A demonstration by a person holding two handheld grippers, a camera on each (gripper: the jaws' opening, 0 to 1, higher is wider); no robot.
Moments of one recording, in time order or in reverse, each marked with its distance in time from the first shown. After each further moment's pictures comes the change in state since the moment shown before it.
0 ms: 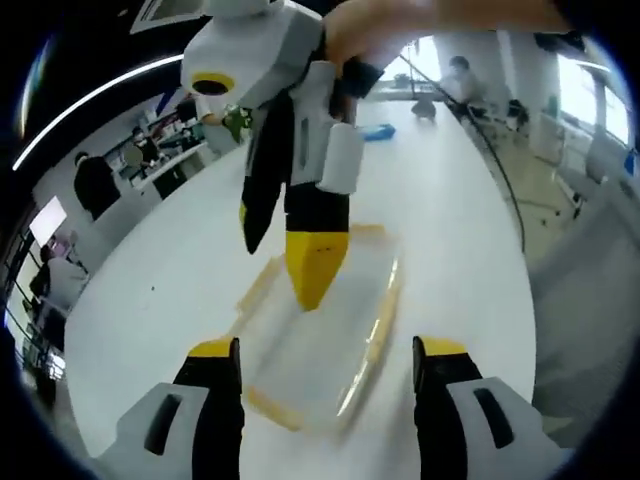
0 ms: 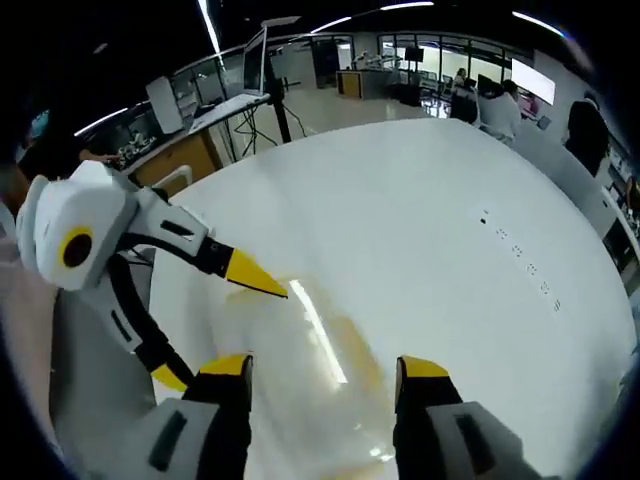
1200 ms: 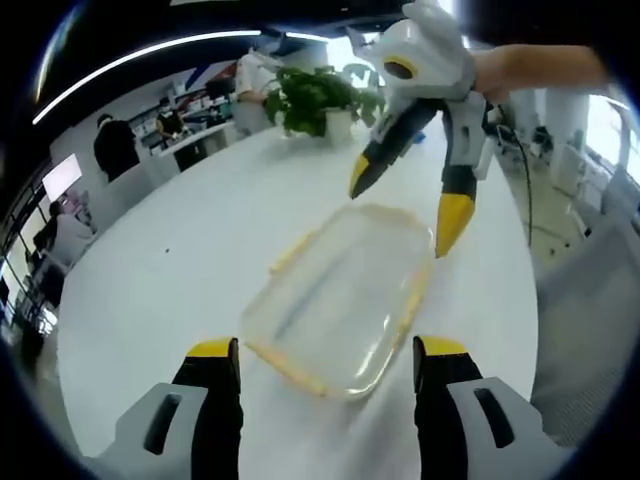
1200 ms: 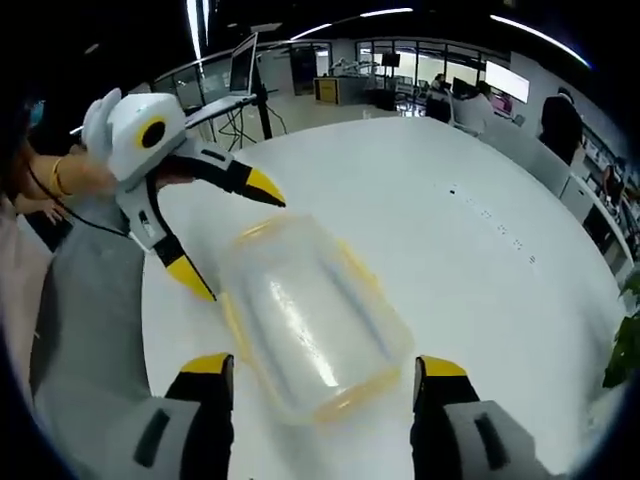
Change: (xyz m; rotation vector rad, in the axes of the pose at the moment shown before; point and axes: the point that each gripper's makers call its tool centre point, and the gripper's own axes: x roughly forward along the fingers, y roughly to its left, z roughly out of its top) left arm -0.007 0.023 -0.021 -0.148 0.017 0.035; right arm -0.020 0.007 -0.059 0.033 -0.031 -0.098
